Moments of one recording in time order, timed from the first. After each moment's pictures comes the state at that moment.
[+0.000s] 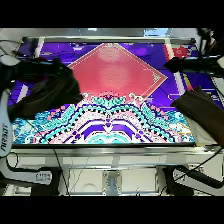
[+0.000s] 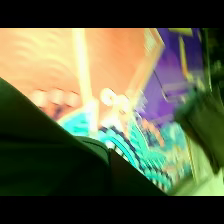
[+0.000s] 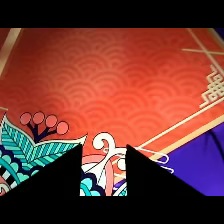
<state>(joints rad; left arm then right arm) -0.02 -1.52 1.53 0.61 -1.17 -1.26 -0.19 -1.21 1.48 -0.99 1.07 1.16</state>
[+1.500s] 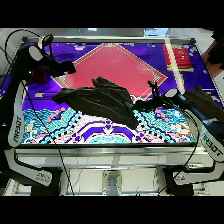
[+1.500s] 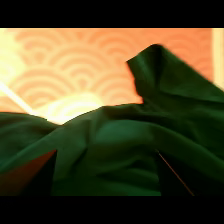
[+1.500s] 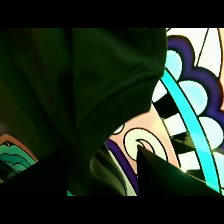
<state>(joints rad) -0.05 -1.66 1.75 1.30 -1.13 -1.58 0.09 -1.52 1.01 -0.76 0.97 1.15</state>
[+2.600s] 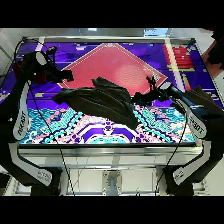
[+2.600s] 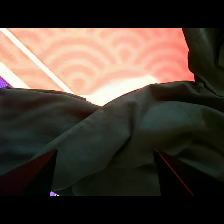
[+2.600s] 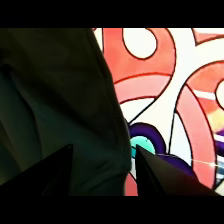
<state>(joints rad) -0.03 -1.74 1.75 1.37 -1.18 -1.54 0.06 -1.79 1.27 -0.75 1.00 1.25</state>
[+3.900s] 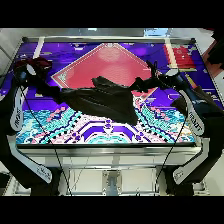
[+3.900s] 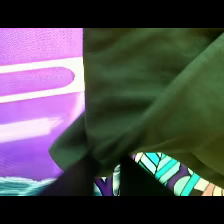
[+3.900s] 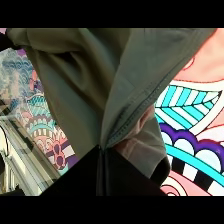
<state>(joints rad) 0.17 -1.86 1.67 1.37 -1.30 -1.21 0.03 -1.82 1.54 -0.54 1.23 1.14</state>
